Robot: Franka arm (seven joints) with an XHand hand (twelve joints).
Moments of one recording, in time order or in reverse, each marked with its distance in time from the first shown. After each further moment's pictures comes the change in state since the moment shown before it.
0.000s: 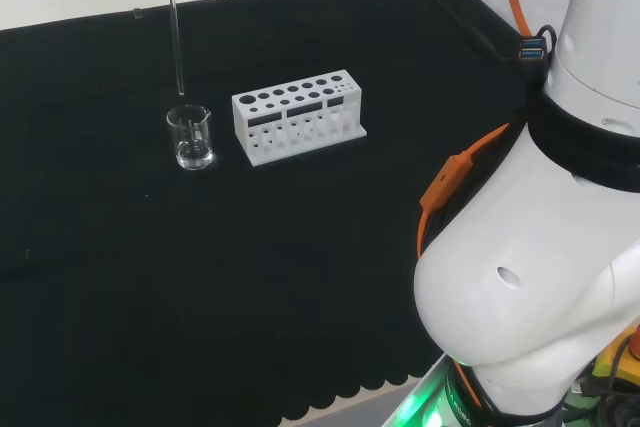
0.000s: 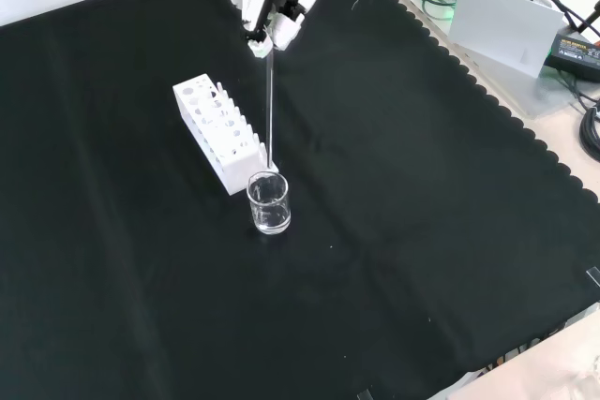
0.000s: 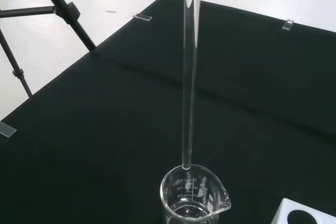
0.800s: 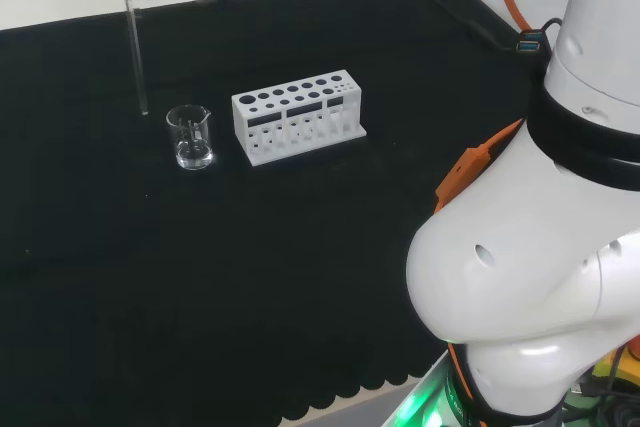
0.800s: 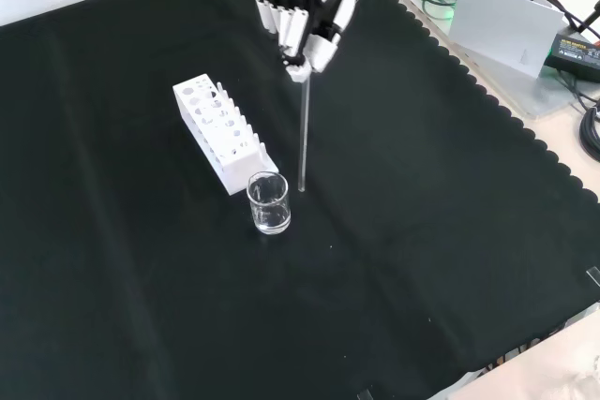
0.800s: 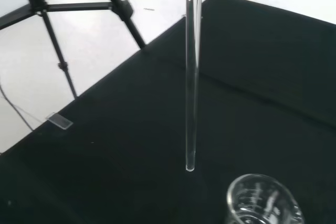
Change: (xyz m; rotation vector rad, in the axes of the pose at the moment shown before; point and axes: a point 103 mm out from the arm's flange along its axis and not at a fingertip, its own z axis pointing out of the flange) arm 0.060 0.010 0.003 0.001 0.009 -0.115
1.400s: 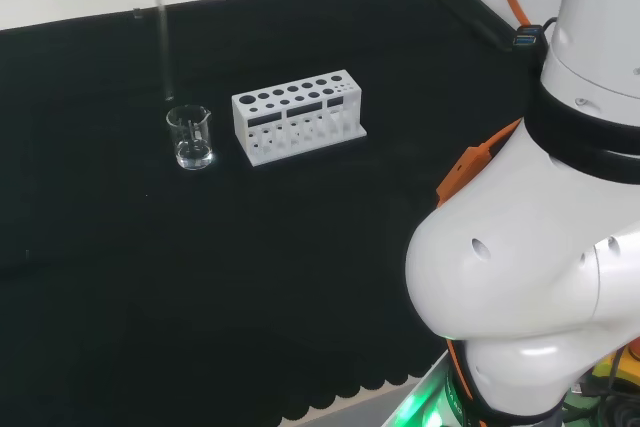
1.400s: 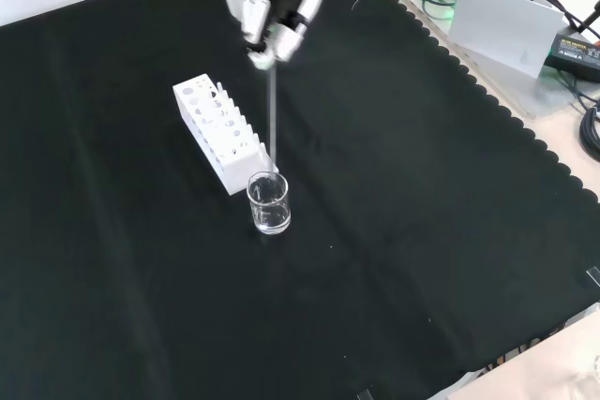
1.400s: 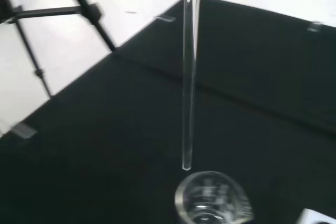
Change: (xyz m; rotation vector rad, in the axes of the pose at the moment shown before) arm -0.065 -0.006 0.002 -0.010 0.017 0.095
